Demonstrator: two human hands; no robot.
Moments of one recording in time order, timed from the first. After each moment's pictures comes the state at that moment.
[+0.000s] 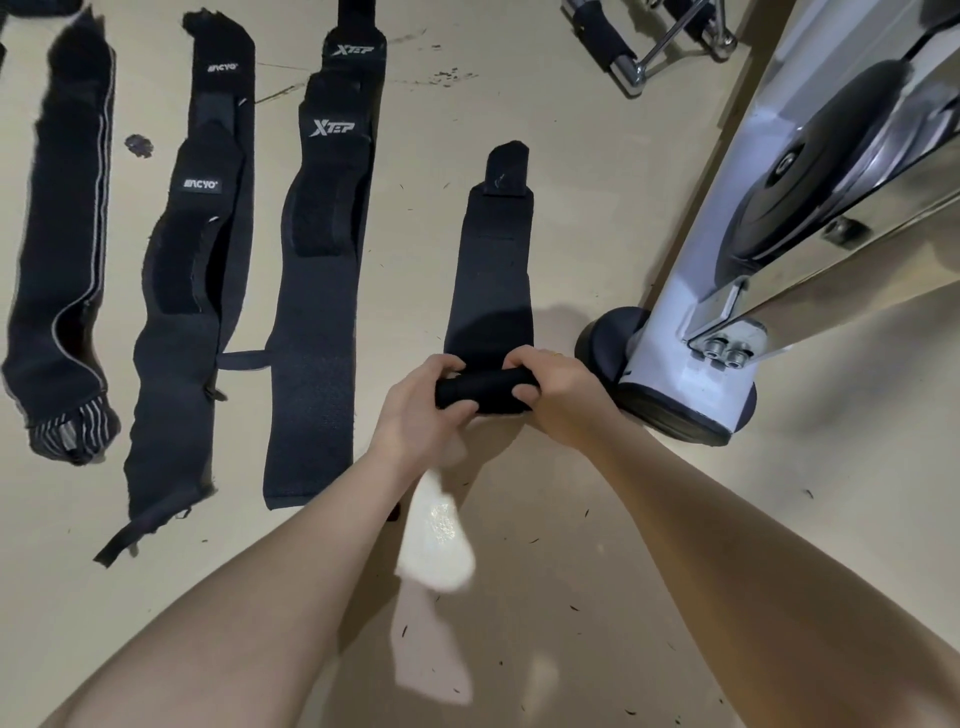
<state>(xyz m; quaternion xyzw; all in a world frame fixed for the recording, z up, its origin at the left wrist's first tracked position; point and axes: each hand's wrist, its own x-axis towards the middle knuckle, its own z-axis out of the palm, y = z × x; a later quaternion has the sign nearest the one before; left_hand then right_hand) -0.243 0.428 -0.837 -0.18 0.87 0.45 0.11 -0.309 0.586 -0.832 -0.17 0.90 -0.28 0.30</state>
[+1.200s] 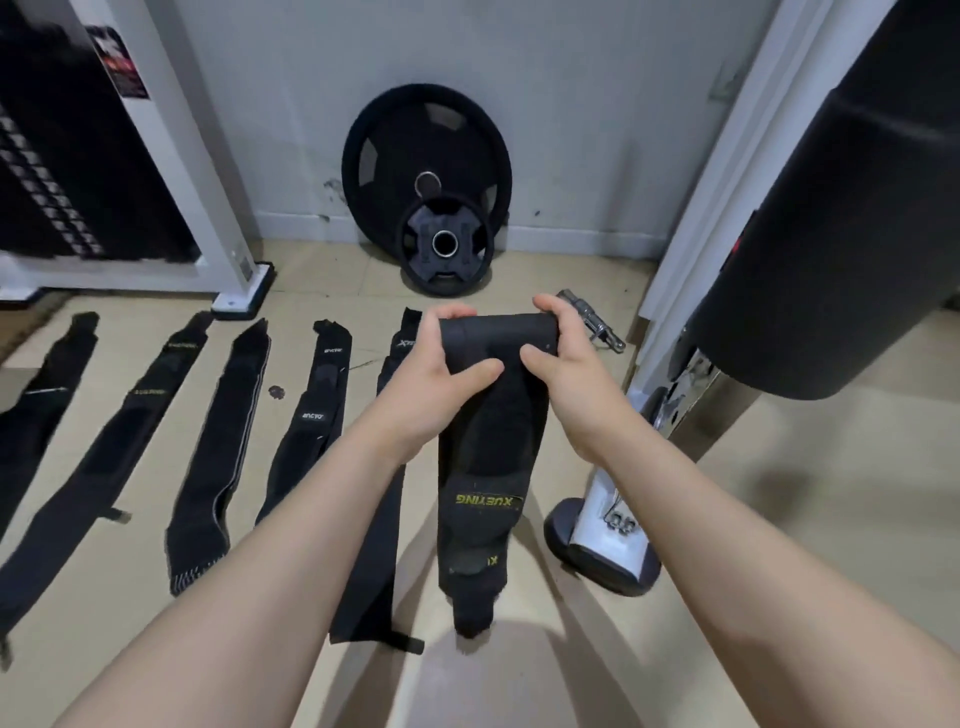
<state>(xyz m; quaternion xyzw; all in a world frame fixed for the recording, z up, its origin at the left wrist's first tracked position) -0.259 0.405 -0.510 -0.01 0.71 0.70 -0.04 -0.298 0.551 -0.500 -0.12 0.72 -0.67 0.12</state>
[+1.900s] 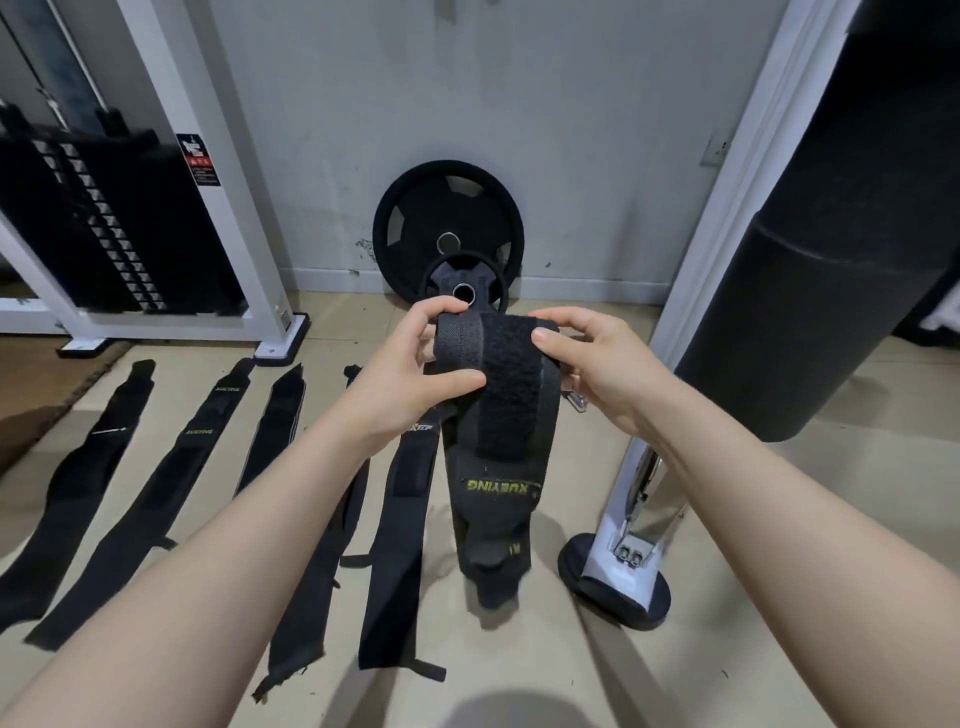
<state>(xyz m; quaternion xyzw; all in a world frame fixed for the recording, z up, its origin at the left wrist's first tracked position) -0.231 0.369 -0.429 0.04 0.77 0.63 -0.07 -0.296 0.556 -0.411 -0.14 0.71 -0.67 0.16</state>
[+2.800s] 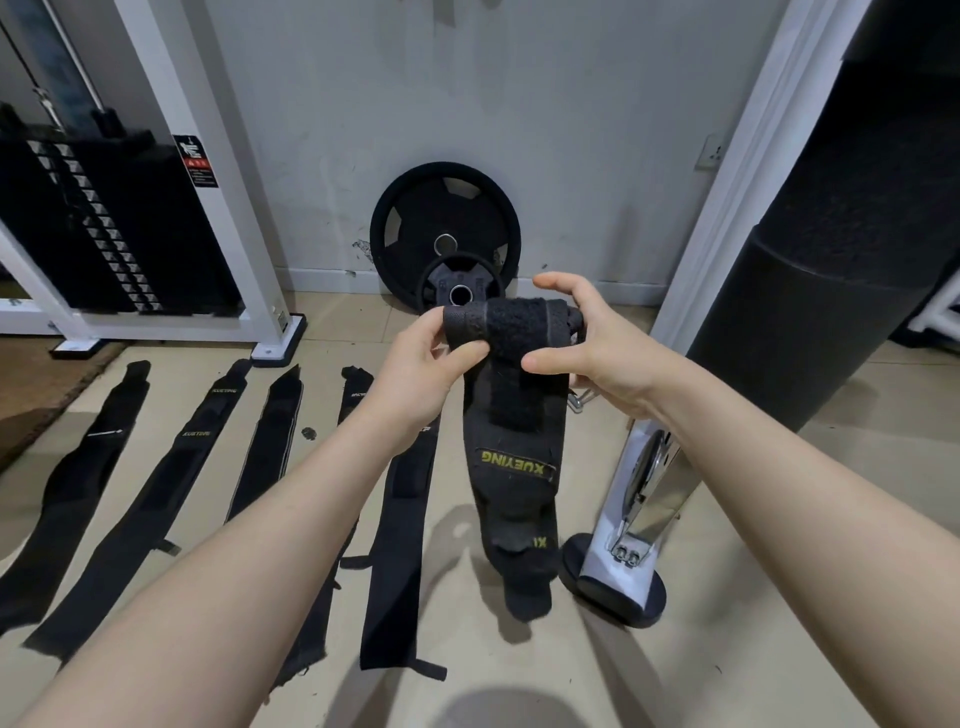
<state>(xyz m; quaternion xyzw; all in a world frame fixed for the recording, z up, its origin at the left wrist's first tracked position) -0.243 0.381 -0.423 -0.01 0.76 0.64 -0.13 -0.294 0.556 -0.383 -0.21 0.75 -0.60 0.21</state>
